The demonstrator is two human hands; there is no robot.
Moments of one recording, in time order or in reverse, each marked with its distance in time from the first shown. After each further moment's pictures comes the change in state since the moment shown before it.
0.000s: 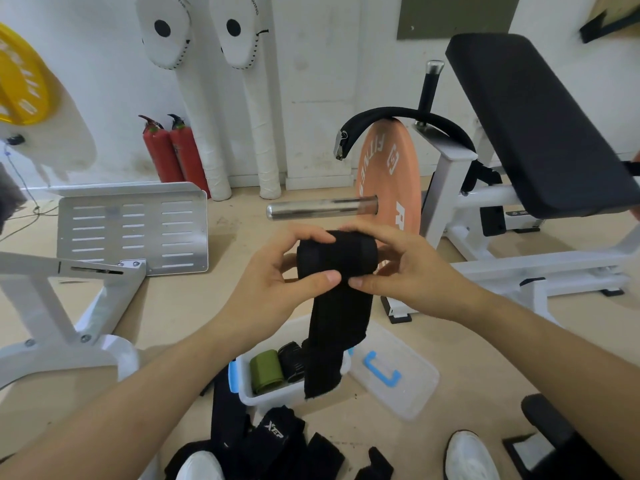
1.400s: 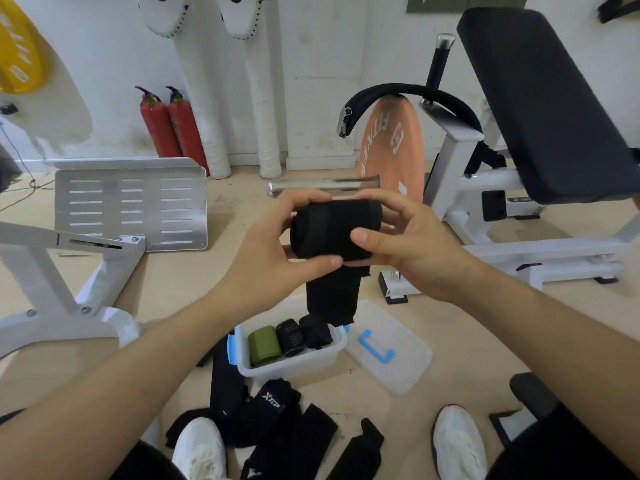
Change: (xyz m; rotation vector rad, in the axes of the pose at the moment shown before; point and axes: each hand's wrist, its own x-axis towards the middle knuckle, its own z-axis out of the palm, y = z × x) left_hand 0.000 0.001 0.000 0.202 0.033 0.127; right_hand 0.001 -0.005 0.008 0.555 0.094 0.147
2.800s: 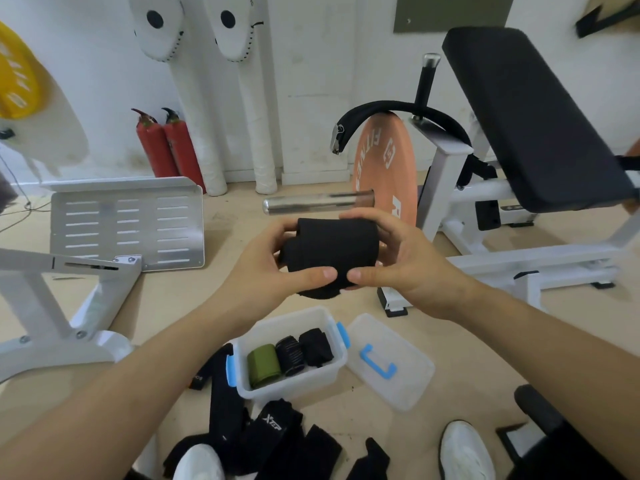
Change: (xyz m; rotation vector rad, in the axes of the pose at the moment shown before) left_hand 0.005 -0.002 -0.007 -0.100 -0.009 -0.311; right_hand -0.004 0.002 -0.003 -0.203 -0.045 -0.014
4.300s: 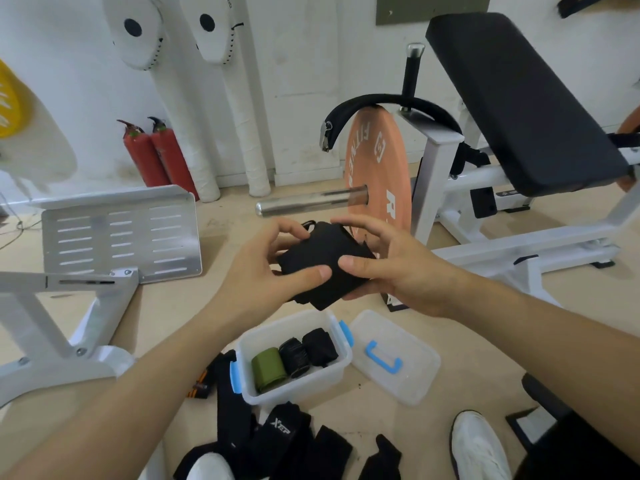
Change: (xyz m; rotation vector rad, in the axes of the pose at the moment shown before) left_hand 0.005 0.001 0.001 0.148 0.012 -0.012; right_hand 0.007 0.011 0.002 0.220 0.017 0.164
